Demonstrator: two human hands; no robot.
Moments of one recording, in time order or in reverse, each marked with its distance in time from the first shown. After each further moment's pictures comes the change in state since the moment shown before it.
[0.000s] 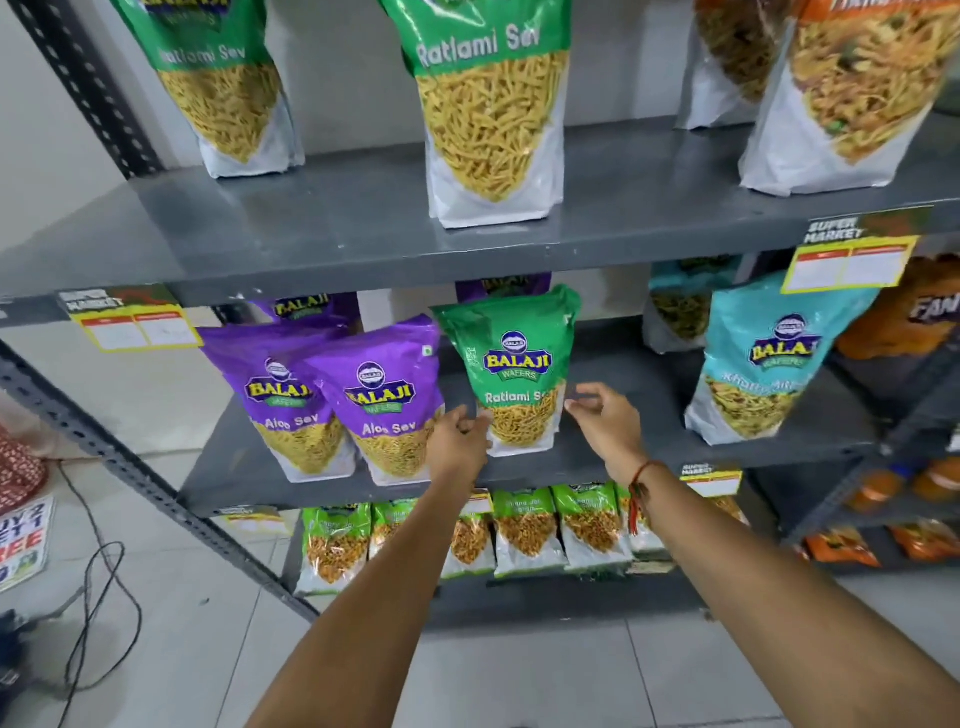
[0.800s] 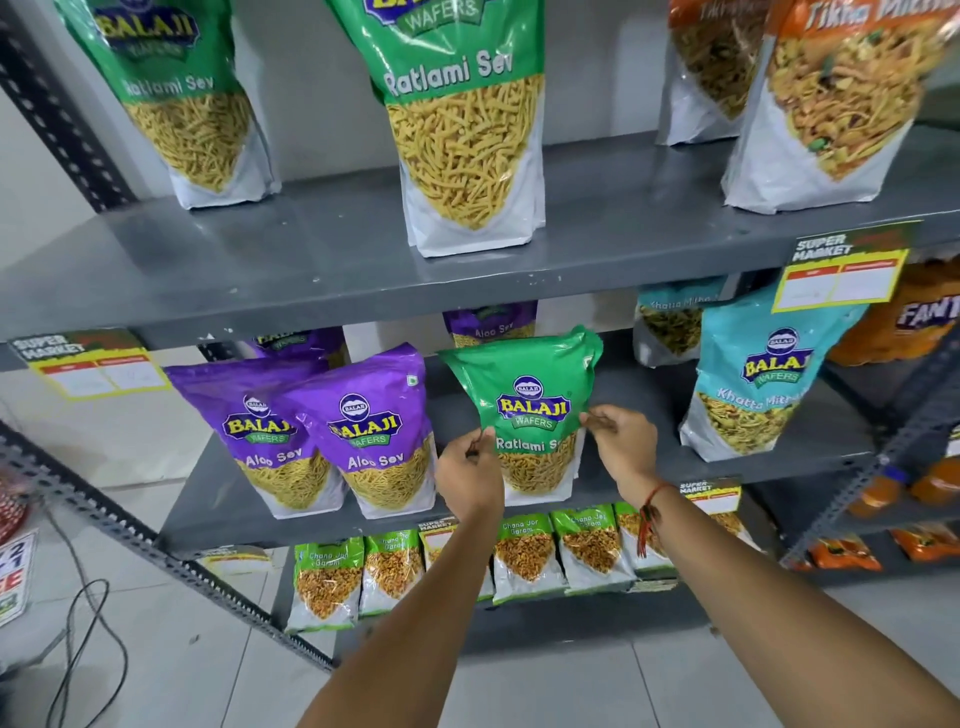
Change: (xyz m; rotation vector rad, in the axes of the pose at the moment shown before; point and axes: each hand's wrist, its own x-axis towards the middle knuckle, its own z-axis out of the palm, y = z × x) left_hand -0.019 0.011 0.037 -0.108 0.275 0.077; right_hand 0.015 0.014 -0.015 -0.022 0.144 -0.124
